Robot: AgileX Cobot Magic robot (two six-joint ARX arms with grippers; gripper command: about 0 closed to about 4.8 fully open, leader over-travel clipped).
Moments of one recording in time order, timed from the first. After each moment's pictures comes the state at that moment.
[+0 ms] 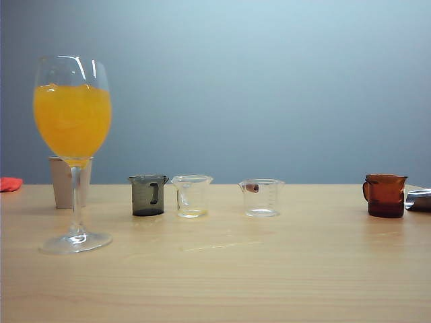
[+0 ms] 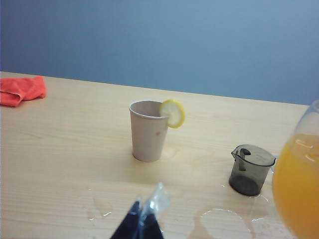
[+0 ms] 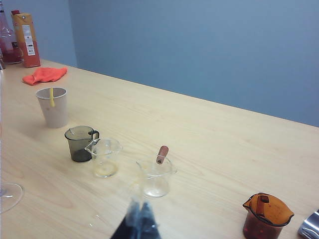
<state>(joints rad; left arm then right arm) 0.02 0.00 0.01 0.06 0.09 -0.08 0.52 0.26 0.40 -0.15 0.05 -0.05</state>
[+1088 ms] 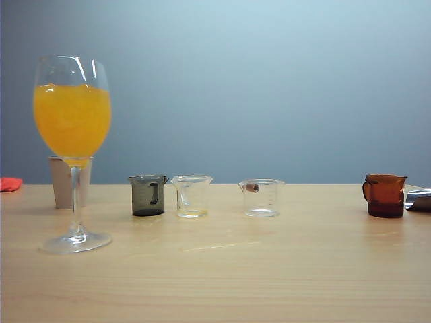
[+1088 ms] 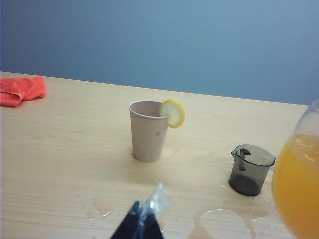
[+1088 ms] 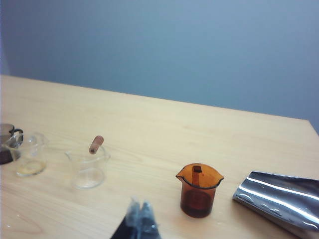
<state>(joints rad) 0.02 0.00 0.01 0.06 0.09 -0.08 0.19 0.03 0.13 -0.03 -0.07 -0.05</state>
